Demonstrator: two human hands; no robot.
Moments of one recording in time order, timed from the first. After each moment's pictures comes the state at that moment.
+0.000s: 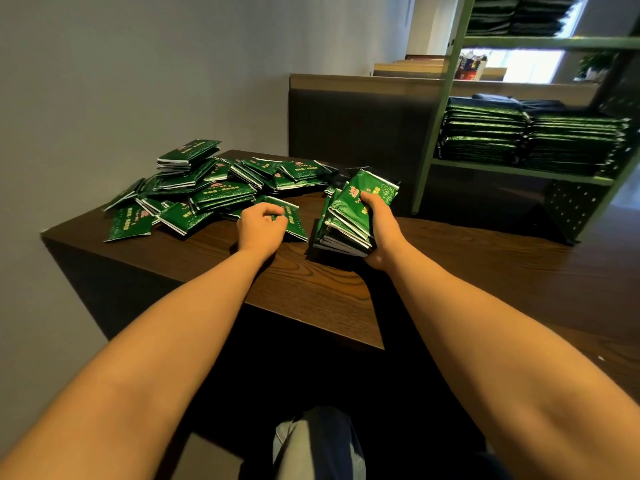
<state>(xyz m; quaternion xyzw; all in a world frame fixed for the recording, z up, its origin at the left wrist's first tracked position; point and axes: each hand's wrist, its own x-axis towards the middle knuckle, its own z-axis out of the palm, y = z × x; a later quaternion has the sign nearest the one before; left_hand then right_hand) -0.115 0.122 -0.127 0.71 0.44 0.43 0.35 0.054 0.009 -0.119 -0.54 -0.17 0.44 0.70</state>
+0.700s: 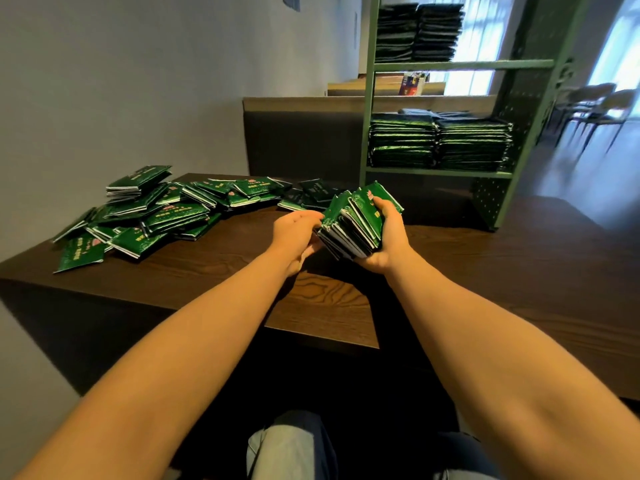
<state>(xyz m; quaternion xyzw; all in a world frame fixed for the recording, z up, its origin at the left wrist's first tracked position) -0.029 0.009 -0.088 0.56 0.32 0.34 0.68 0.103 -0.080 -0.109 -0.36 -0.10 0.50 0.78</state>
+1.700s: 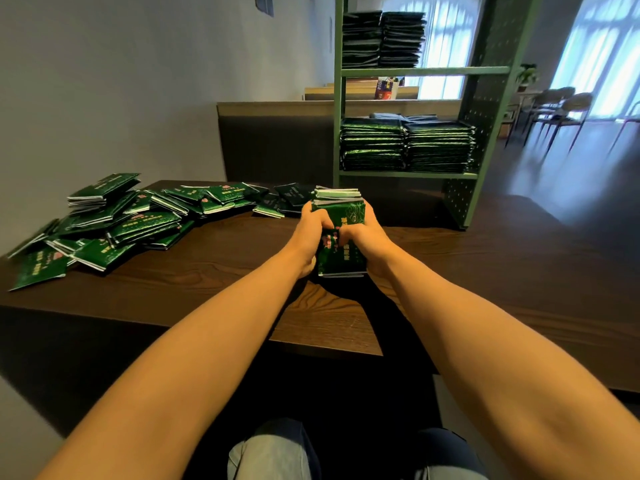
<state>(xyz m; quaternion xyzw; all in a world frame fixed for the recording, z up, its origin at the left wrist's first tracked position) 0.012 -0.028 -0.082 0.59 0.21 0.25 0.74 0.107 -0.111 -0.096 -0.63 -0.33 0.29 0.64</state>
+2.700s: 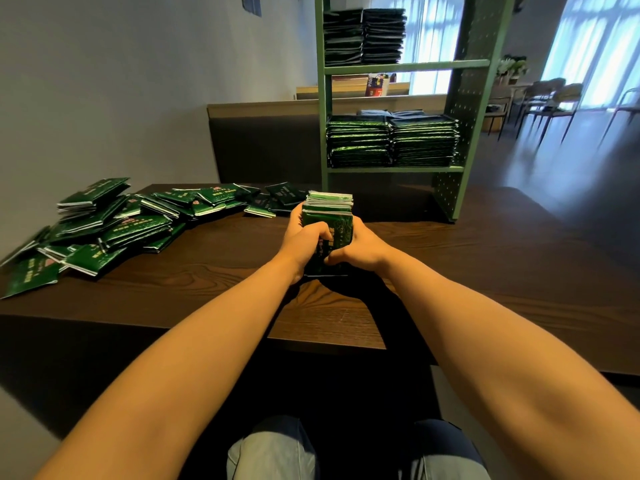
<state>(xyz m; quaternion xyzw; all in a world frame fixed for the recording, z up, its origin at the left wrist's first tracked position) 0.014 -0.029 -0.099 0.62 0.22 0.28 0.70 0.130 -0.123 -0.112 -0.74 -0.42 0.25 0.46</state>
